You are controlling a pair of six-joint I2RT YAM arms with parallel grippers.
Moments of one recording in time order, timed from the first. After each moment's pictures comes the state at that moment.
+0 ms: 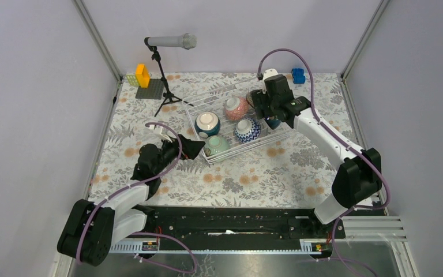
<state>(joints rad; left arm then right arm) -0.30 1.05 0.22 0.76 0.35 -0.62 0.48 1.60 1.39 -0.52 0.26 -0.01</state>
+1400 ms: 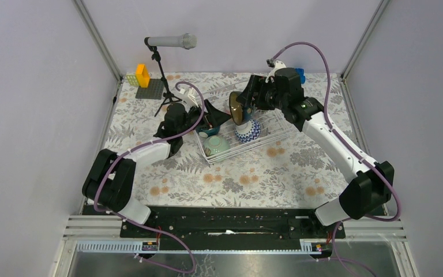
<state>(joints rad) -0.43 1.52 0.81 0.59 0.47 -0.81 0.47 1.49 1.41 -0.38 -0.16 0.52</state>
